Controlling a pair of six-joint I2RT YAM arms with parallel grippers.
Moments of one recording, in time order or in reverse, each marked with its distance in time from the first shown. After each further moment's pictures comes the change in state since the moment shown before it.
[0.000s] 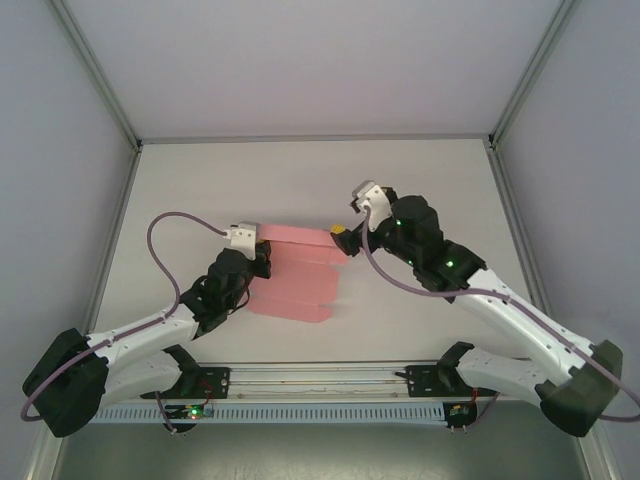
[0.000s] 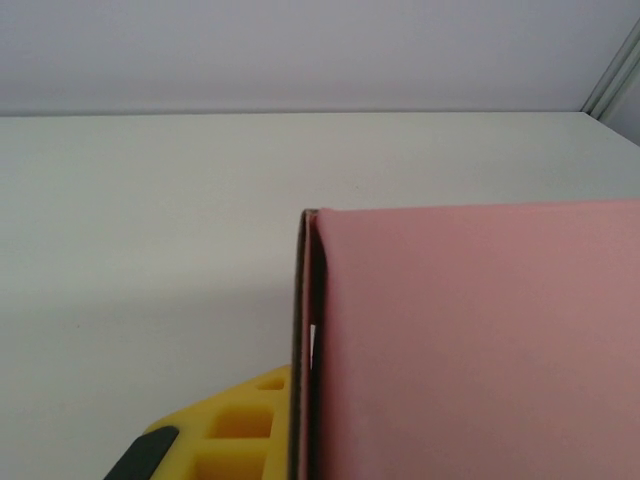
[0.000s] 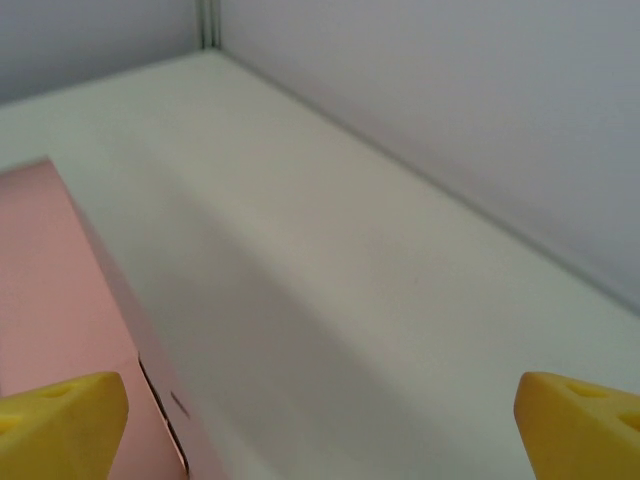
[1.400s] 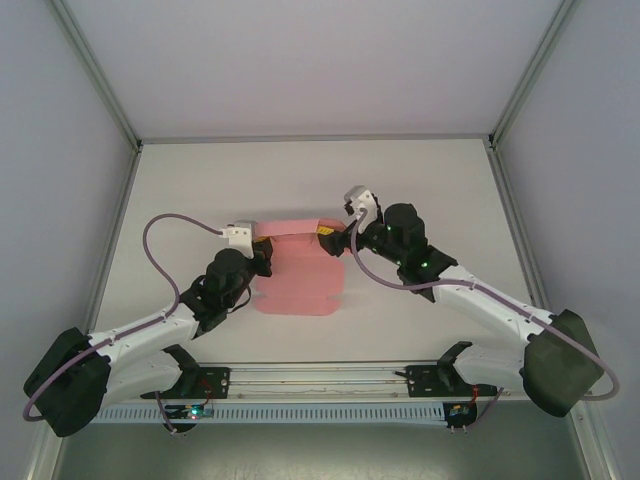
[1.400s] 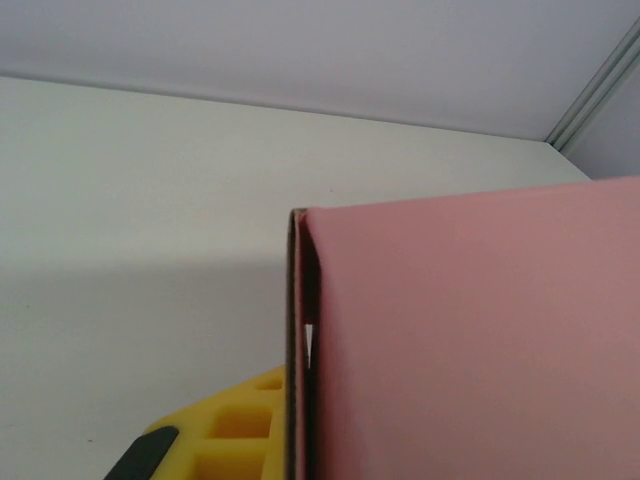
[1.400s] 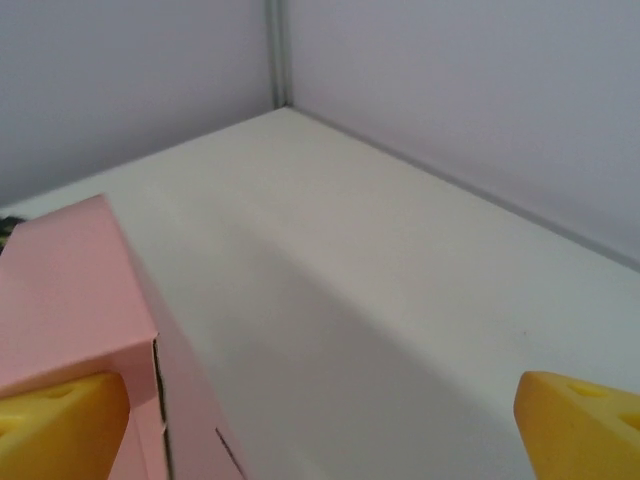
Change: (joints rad) left arm 0.014 0.008 -0.006 0.031 0.066 -0.120; right arm -0.057 0.127 -0.240 0.553 -0.197 0.152
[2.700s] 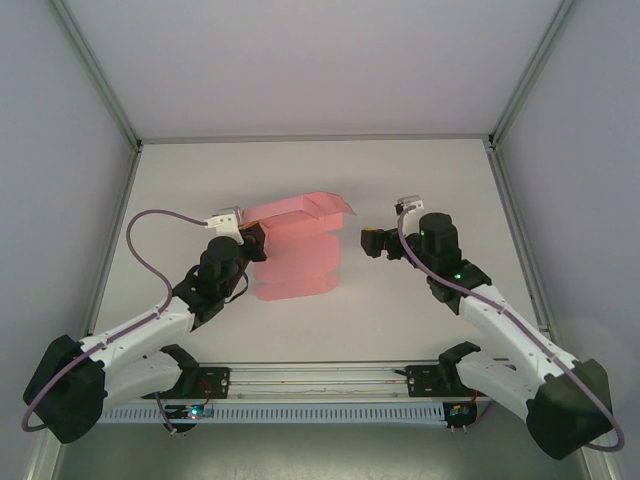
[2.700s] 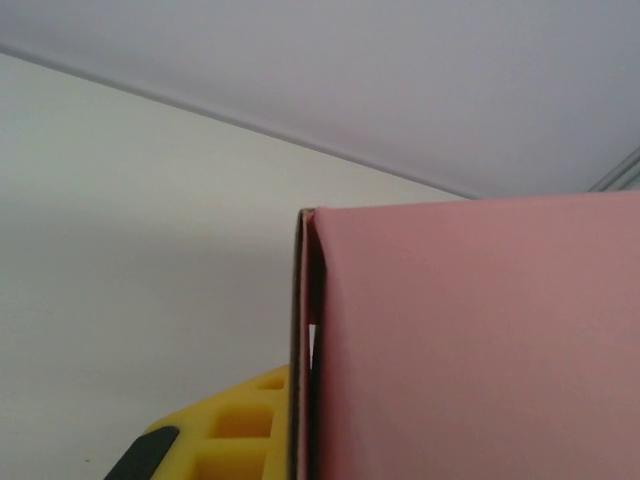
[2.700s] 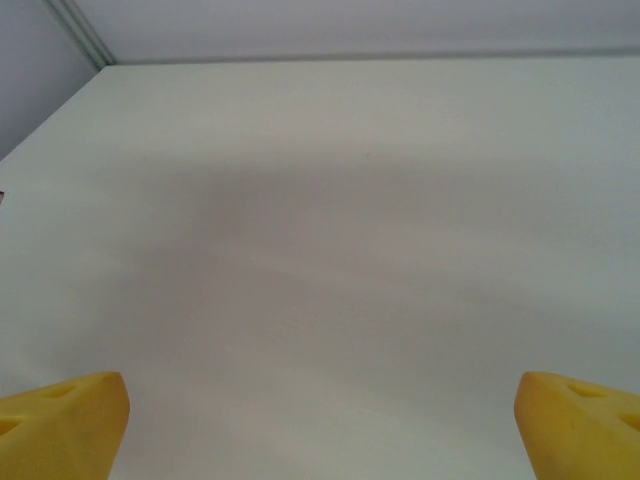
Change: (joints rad) left arm 0.071 -0.024 0.089 -0.097 -0.018 -0.166; right arm -0.230 -0.203 -0.100 -0.327 0.008 0.237
